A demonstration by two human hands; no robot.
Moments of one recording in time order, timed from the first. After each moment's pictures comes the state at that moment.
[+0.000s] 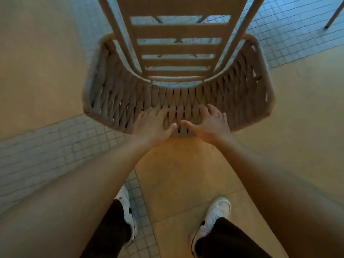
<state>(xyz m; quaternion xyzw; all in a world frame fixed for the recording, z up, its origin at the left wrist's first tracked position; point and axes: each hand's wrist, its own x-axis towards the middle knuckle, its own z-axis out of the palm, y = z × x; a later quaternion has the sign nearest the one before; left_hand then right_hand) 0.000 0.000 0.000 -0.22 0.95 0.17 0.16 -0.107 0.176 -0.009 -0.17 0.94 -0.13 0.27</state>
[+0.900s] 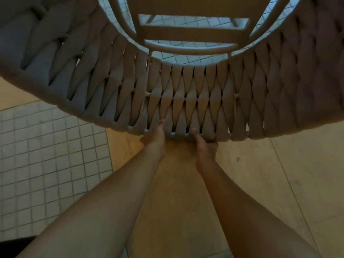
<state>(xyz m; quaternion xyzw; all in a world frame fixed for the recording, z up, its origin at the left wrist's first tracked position) -0.015 0.018 -0.313 -0.70 0.36 0.62 -0.03 -0.058 0.155 -0.325 0.30 0.66 -0.63 0.27</state>
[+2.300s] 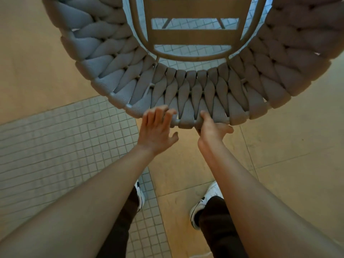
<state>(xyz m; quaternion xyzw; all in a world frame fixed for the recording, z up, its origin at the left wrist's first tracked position) 0.086 0.041 0.028 -0.12 0.99 0.09 -0.06 -0.018 0.164 0.035 0.41 0.61 -0.65 0.18</state>
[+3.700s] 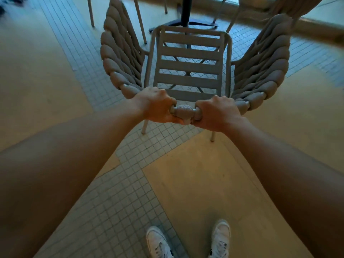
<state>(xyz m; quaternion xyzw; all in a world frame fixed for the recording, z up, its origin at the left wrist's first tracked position) -0.168 -0.224 0.247 0.24 0.97 -0.02 0.05 -0.190 0.001 0.269 -0.33 0.94 0.02 0.10</state>
